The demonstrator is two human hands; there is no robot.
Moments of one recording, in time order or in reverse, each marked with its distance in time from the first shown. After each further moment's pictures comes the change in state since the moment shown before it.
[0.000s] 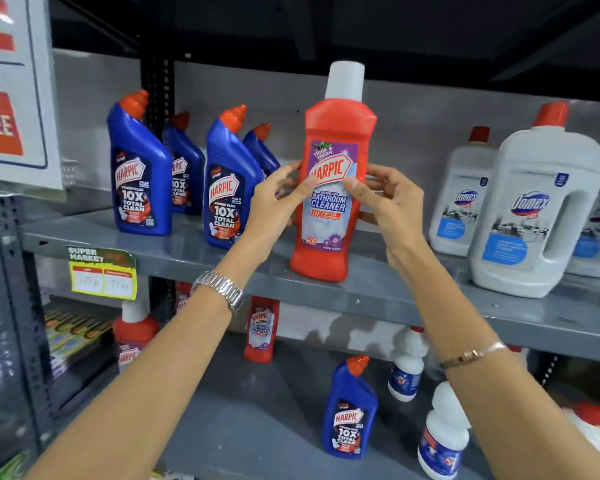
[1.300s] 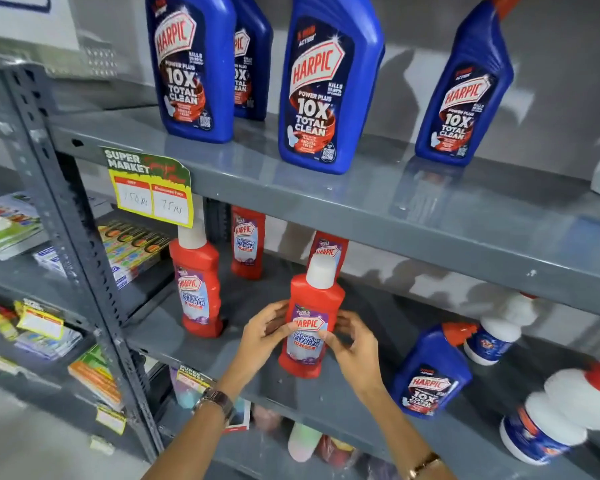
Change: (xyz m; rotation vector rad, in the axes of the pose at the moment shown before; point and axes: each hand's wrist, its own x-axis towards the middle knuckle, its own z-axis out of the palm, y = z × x) left_hand -0.188 -0.280 -0.121 0.082 0.004 -0.532; right_hand -0.196 0.278 0.084 -0.199 -0.300 0.424
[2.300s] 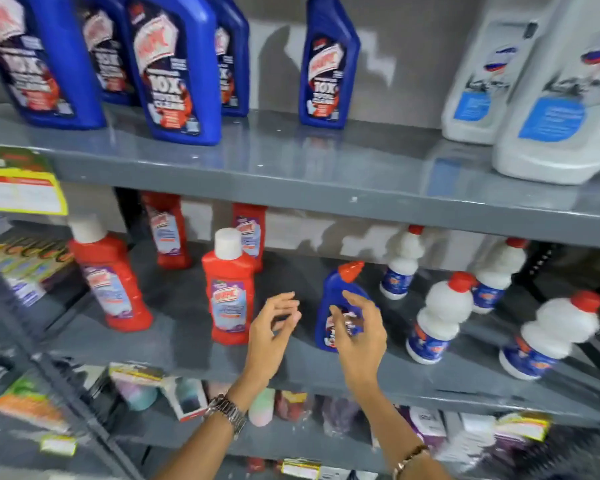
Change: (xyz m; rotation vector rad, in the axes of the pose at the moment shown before) left_hand -0.069 0.030 0.136 0.028 -0.058 0.172; right_hand -0.084 -0.002 -0.101 -0.107 0.627 -0.095
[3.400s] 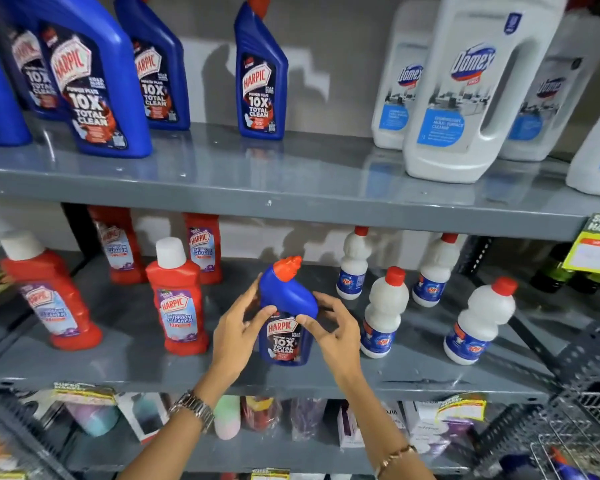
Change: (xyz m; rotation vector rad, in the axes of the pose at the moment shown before) left_hand 0.001 0.040 0.028 0.151 -0.050 0.038; right_hand 0.025 0.003 -0.063 0.130 -0.285 0.157
